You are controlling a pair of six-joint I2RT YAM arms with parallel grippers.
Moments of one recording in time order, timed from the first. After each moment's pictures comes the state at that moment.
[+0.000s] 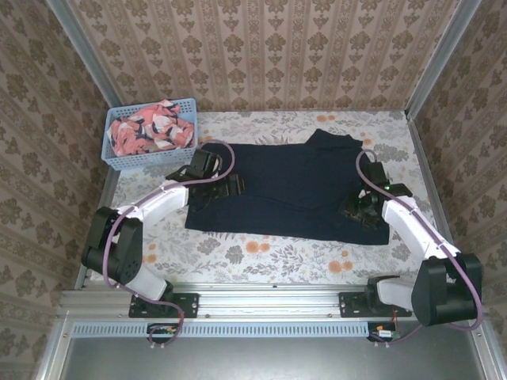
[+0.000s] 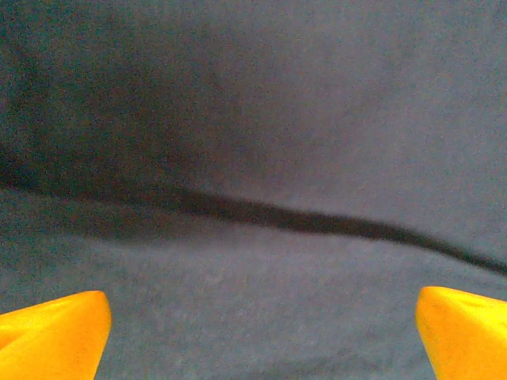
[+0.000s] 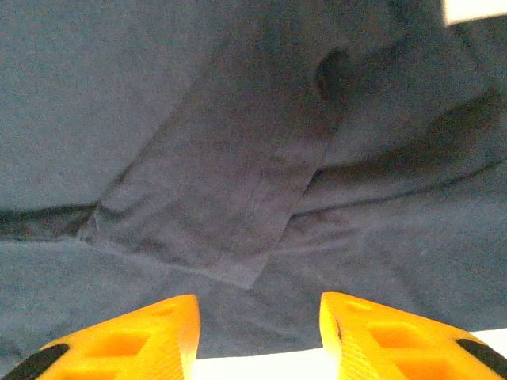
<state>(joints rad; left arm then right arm) -0.47 1.54 0.98 -0.38 0.13 -0.51 0.09 1.23 0.81 -0.82 -0.05 0.57</state>
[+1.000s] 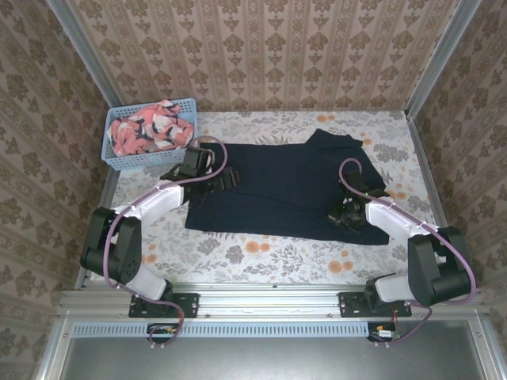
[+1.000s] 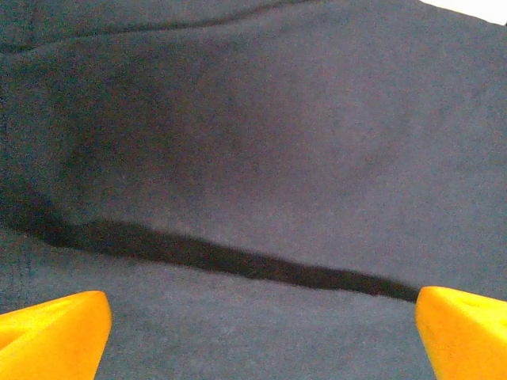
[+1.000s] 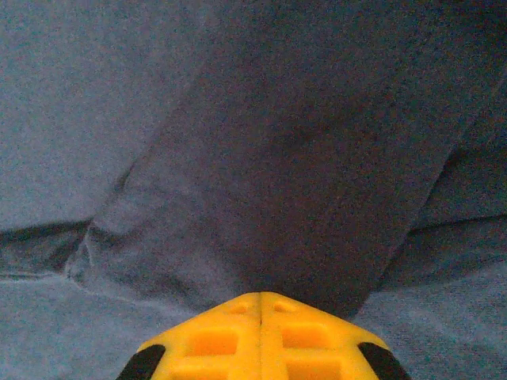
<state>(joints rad) -0.42 1.54 0.95 -0.28 0.14 -0.53 0.20 1.37 0.71 -0.58 -0.06 0.75</state>
